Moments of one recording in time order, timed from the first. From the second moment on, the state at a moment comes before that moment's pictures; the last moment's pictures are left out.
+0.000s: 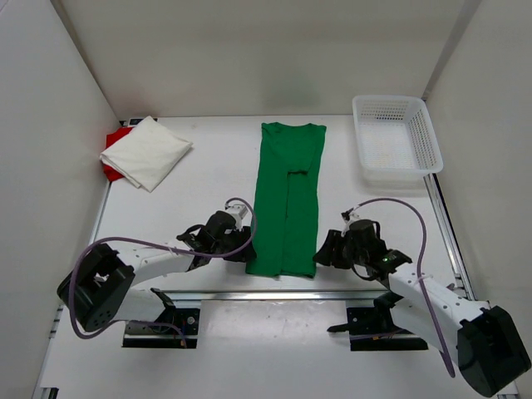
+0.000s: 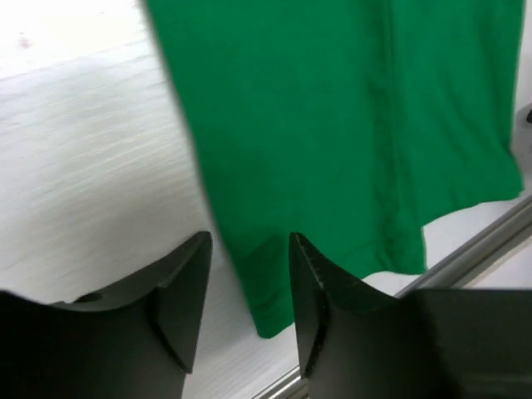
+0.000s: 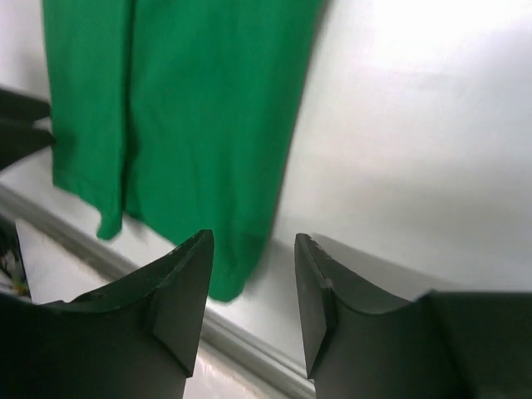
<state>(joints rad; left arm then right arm) -0.74 1.30 0.46 0.01 0.10 -0.56 0.47 0.88 0.28 -0.18 -0.27 0.63</state>
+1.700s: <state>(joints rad) -0.39 2.01 1.34 -0.22 0.32 -0.65 0.17 1.73 1.00 -0.15 -0.38 0.52</state>
